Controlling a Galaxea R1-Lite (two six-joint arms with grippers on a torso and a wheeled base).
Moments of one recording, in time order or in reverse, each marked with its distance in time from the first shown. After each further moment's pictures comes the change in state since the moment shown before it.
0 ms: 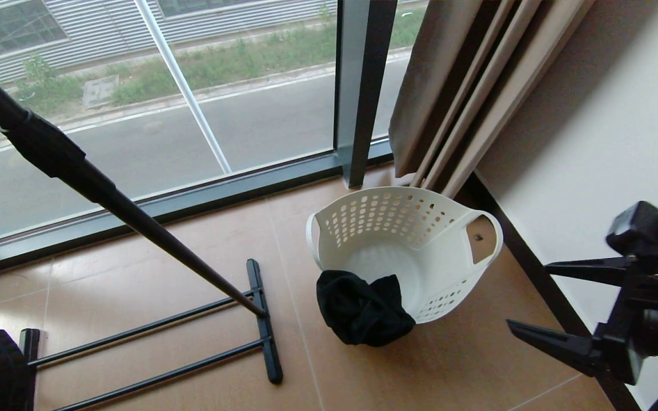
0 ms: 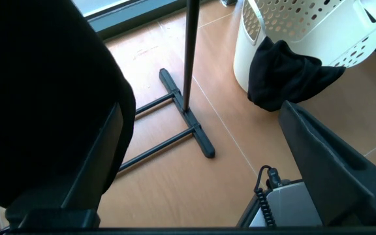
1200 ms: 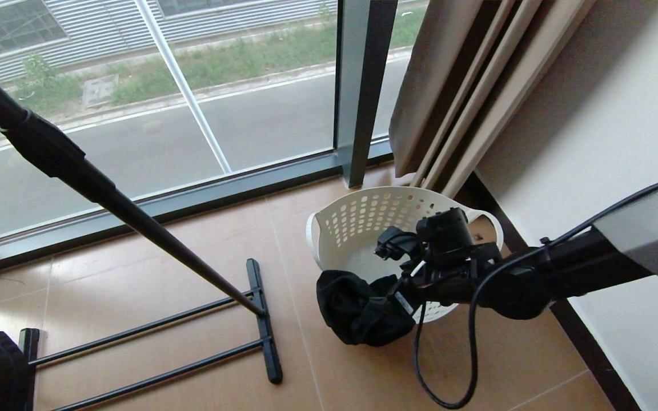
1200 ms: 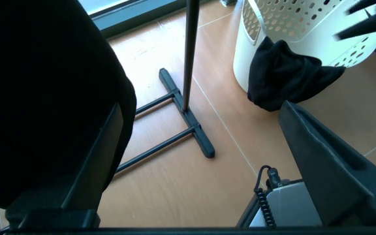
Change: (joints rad) left arm 0.000 0.000 0.000 0.000 0.000 0.000; right arm 0.080 0.907 -0.433 -0.277 -0.107 -0.010
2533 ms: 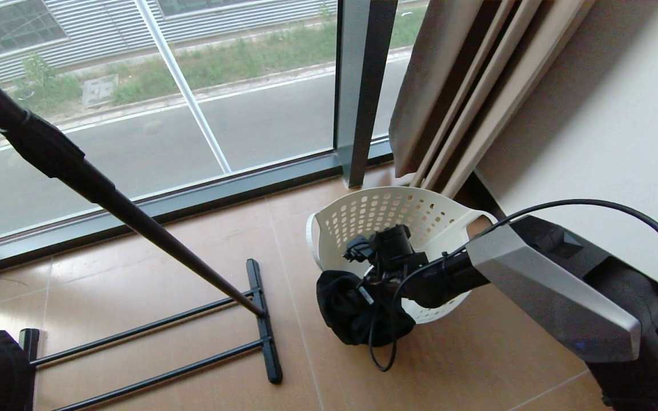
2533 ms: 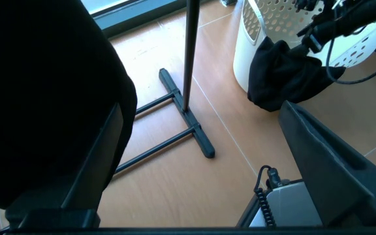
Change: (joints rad) left arm 0.000 0.000 0.000 0.000 0.000 0.000; right arm -0.005 0.417 -0.436 0.011 -0.095 0.025
